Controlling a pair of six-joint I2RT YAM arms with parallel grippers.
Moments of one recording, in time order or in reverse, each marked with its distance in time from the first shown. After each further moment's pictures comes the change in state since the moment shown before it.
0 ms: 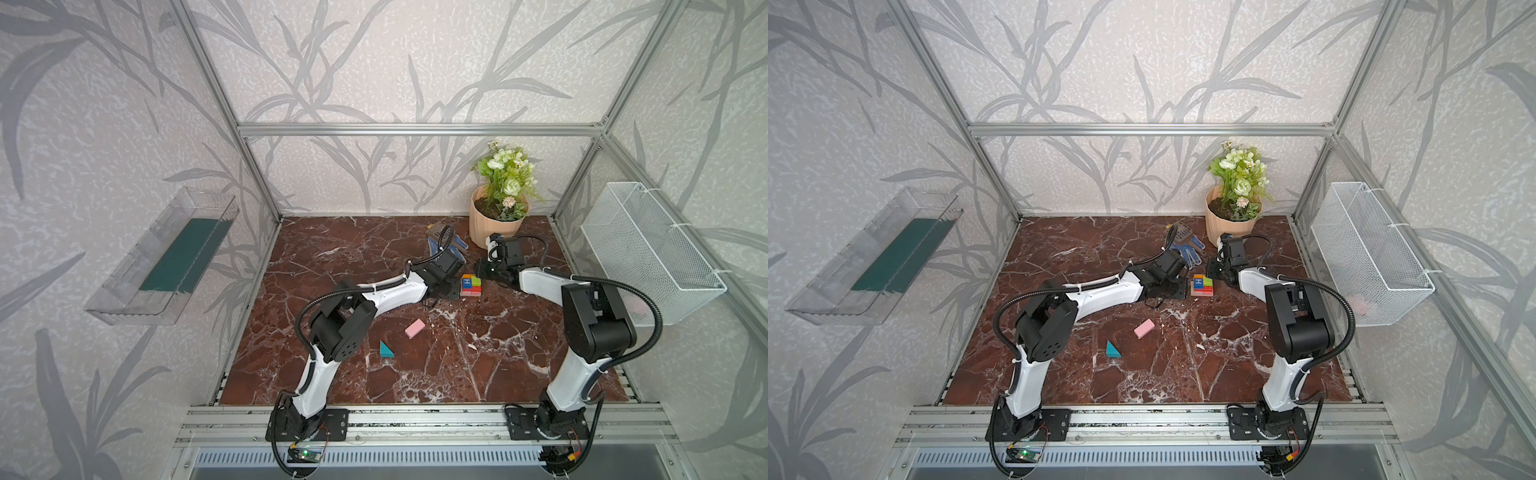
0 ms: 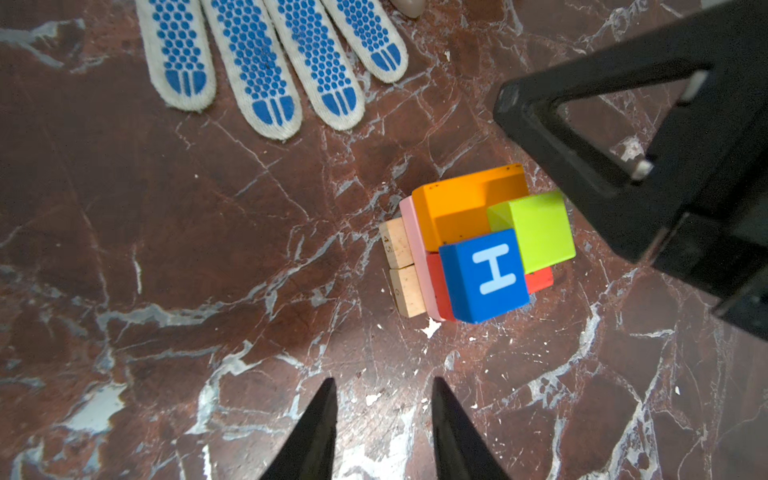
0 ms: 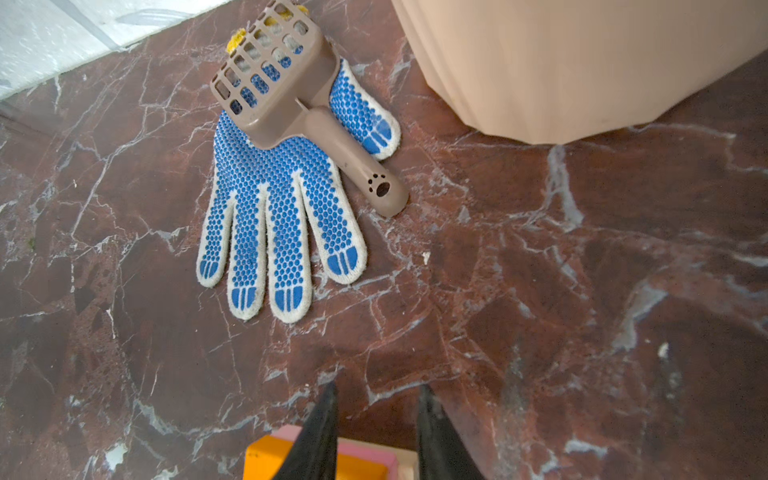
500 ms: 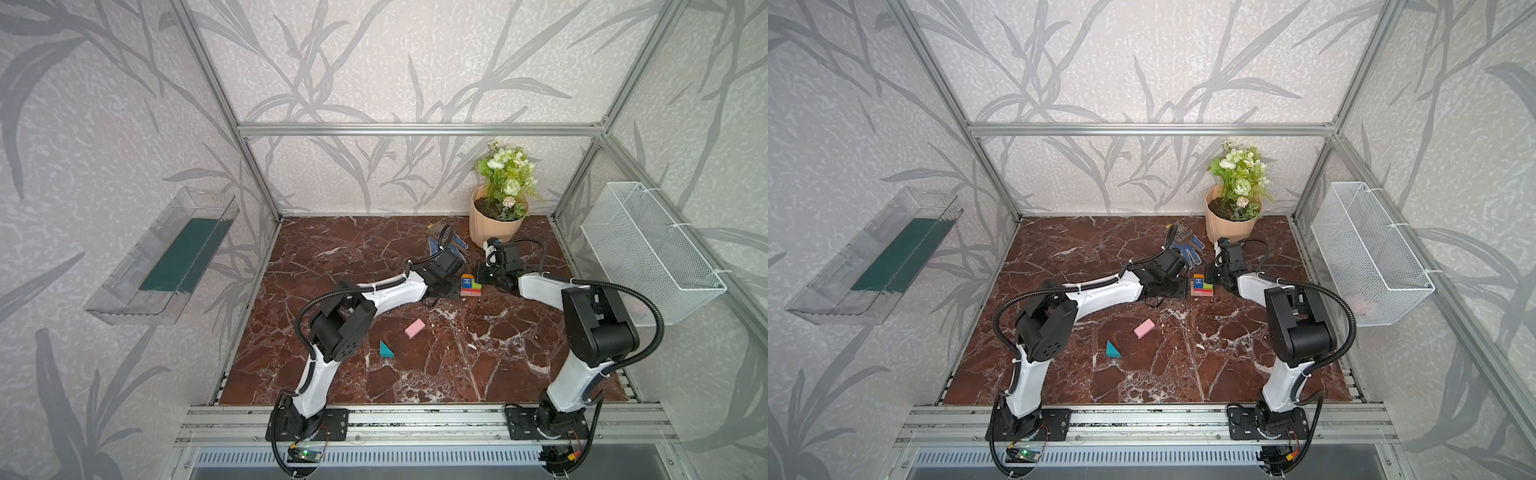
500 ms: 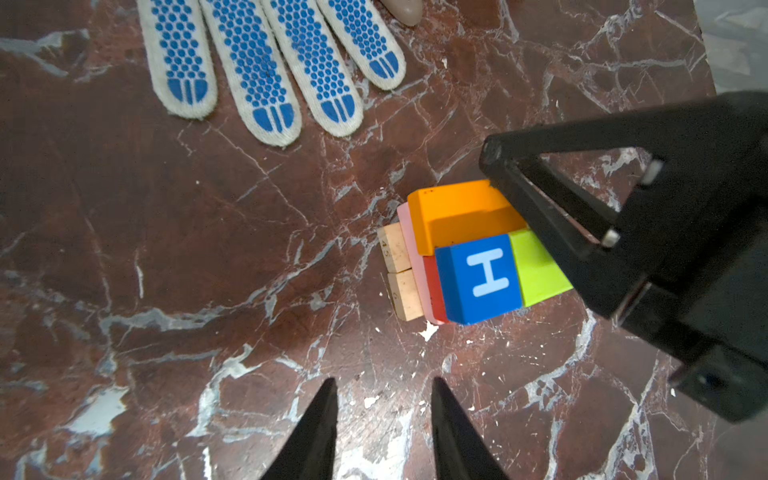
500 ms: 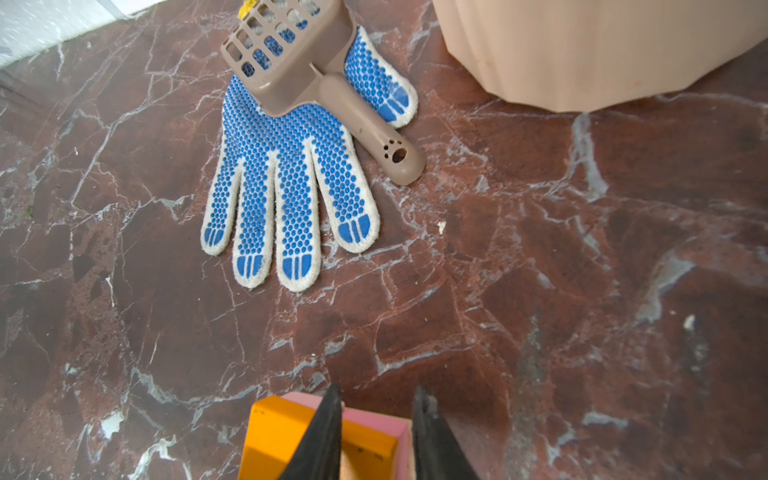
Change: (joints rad) left arm 0.000 0.000 0.007 -0.002 -0.001 0.001; right arm 0.016 -0.033 -0.070 0.041 0.005 -0.018
